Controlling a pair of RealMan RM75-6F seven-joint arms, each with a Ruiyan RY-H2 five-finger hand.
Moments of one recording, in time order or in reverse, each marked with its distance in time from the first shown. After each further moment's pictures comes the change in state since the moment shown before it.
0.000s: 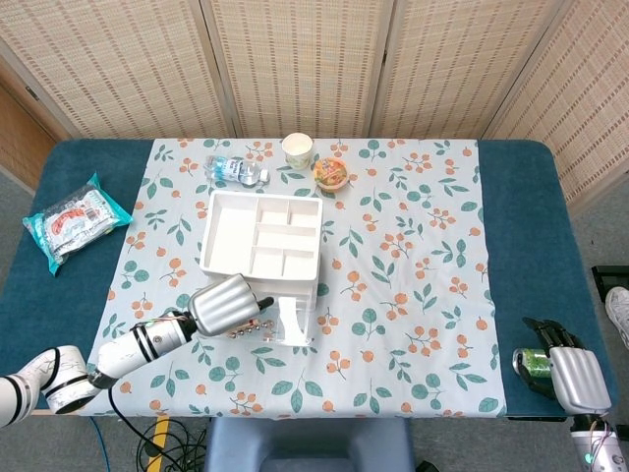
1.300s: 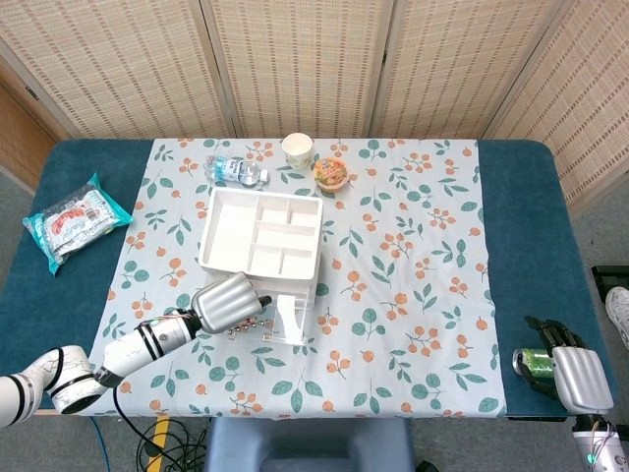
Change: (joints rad) left arm -0.018 0.005 -0.013 -0.038 -0.078 -0.080 0.076; right arm -0.003 -0.003 0.003 0.015 -0.010 0.013 0.023
